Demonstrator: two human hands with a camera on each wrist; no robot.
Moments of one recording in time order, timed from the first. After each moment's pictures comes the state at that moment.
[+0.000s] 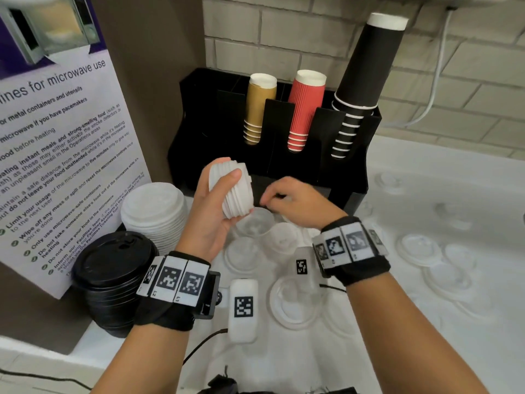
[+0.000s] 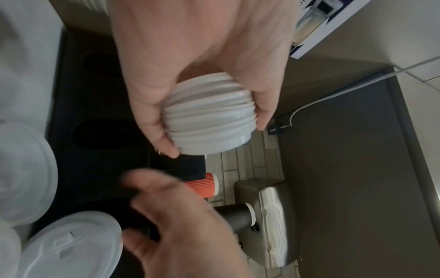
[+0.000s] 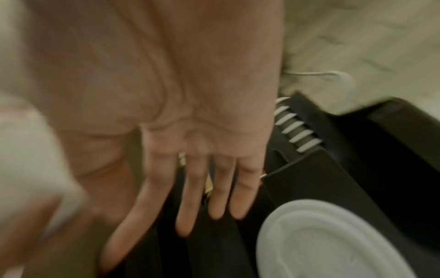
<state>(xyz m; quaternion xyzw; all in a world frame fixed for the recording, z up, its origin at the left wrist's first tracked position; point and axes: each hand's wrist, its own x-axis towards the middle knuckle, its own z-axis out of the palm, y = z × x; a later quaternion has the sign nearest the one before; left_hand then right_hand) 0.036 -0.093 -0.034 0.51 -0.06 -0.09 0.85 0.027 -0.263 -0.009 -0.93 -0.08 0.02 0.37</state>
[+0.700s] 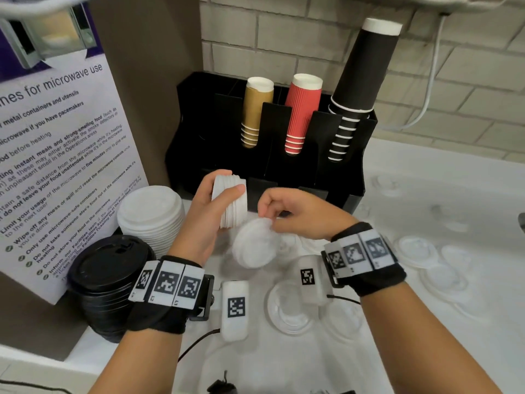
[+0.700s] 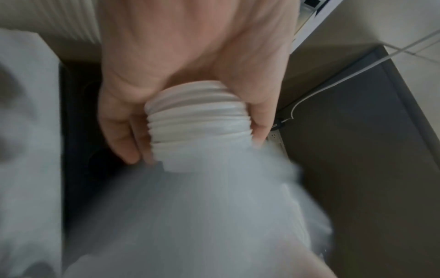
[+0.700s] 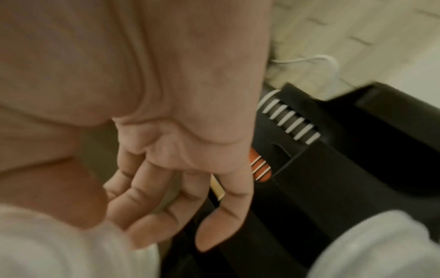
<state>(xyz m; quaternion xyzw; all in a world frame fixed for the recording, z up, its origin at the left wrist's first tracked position) 0.043 -0.089 -0.044 0.58 -0.06 -0.10 0.80 0.009 -0.272 0.000 -0.86 -0.17 0.14 0.45</state>
